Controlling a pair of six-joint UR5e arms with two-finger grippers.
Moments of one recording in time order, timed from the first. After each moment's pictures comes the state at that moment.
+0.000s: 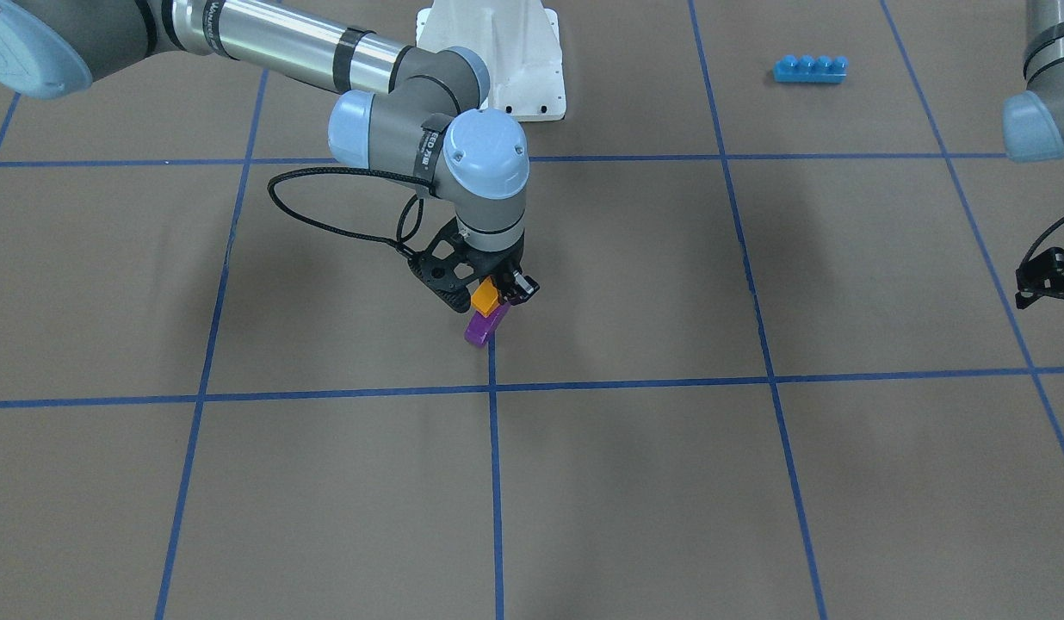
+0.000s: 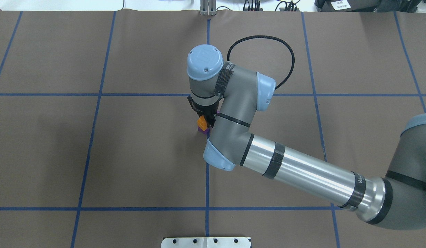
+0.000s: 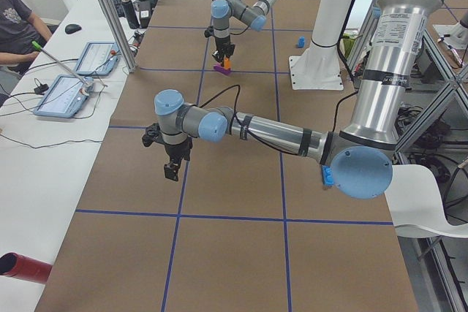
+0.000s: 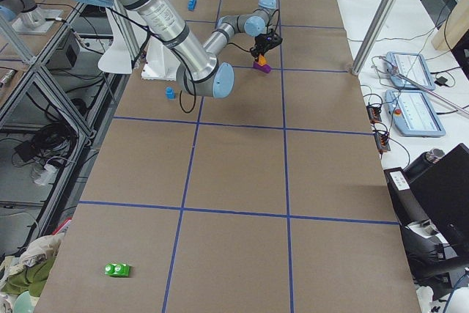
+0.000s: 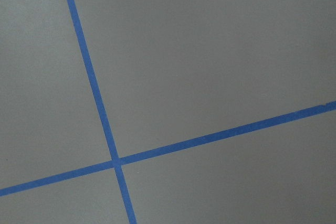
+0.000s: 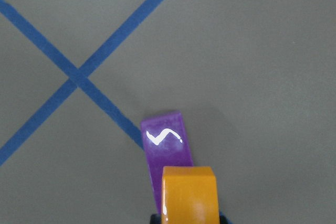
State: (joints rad) left arm -1.31 -1.75 -1.59 -1.63 -2.19 -0.08; right arm 0.55 -0.63 1.31 -1.56 1.98 1.96
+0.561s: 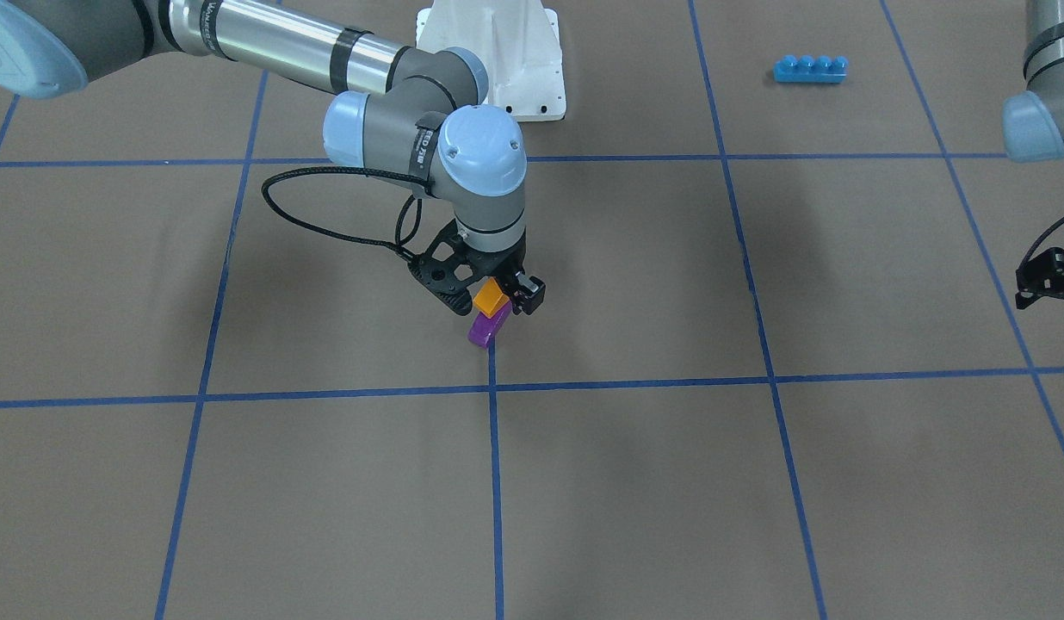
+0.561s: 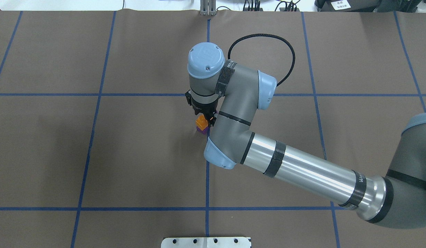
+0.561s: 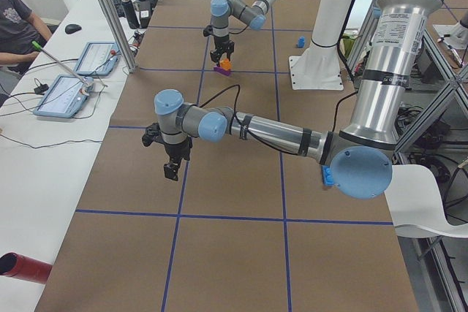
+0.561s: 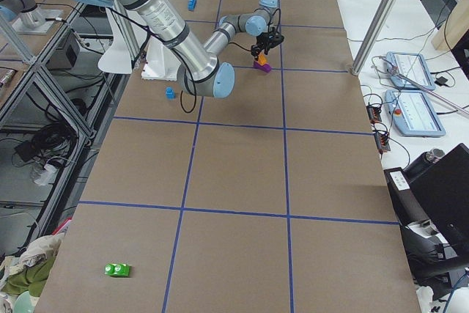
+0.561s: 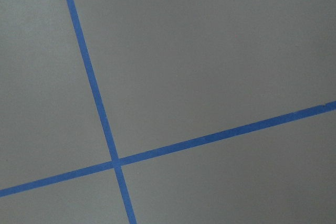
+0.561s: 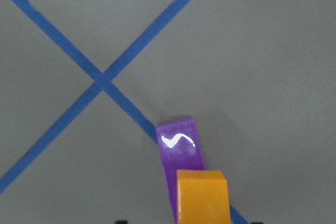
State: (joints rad) left arm -1.31 -1.76 -1.59 -1.63 -2.19 -0.08; right arm 0.57 -0.62 1.32 -1.53 1.99 1.95
